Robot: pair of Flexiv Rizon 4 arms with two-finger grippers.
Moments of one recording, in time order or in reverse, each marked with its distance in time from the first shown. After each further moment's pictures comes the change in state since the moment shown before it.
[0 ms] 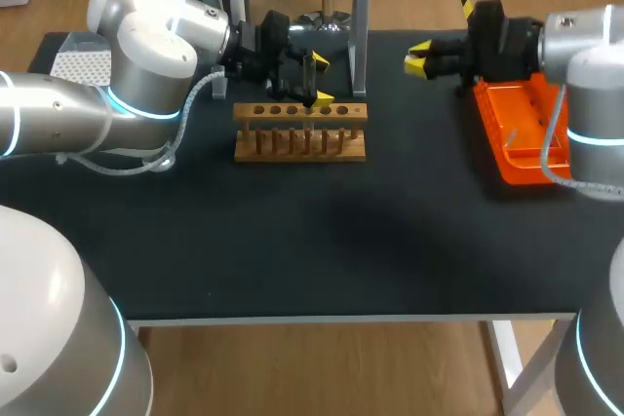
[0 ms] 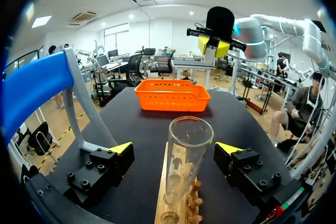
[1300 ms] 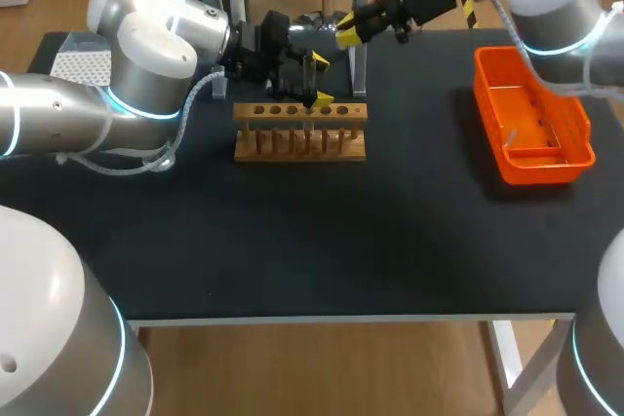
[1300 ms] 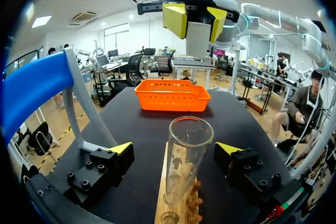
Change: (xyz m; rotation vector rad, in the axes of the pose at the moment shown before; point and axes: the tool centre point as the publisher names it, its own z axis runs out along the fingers) left arm 0.000 0.000 0.000 0.000 0.000 0.000; right arm -0.004 0.055 0.098 0.133 0.379 -0.032
